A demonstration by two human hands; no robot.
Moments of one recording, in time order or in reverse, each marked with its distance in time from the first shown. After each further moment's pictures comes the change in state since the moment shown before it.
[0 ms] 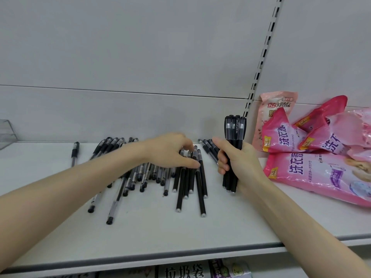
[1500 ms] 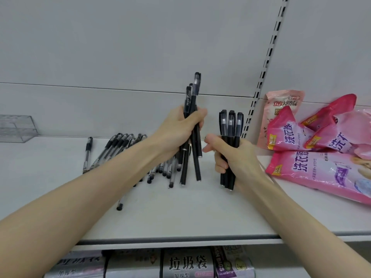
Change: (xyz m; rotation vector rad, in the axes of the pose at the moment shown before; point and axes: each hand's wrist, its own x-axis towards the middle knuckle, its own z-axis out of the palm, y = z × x) left_hand -0.013 0.036 -0.005 -1.092 0.530 -0.020; right_hand -0.015 -0.007 0.009 -0.002 -0.135 -0.046
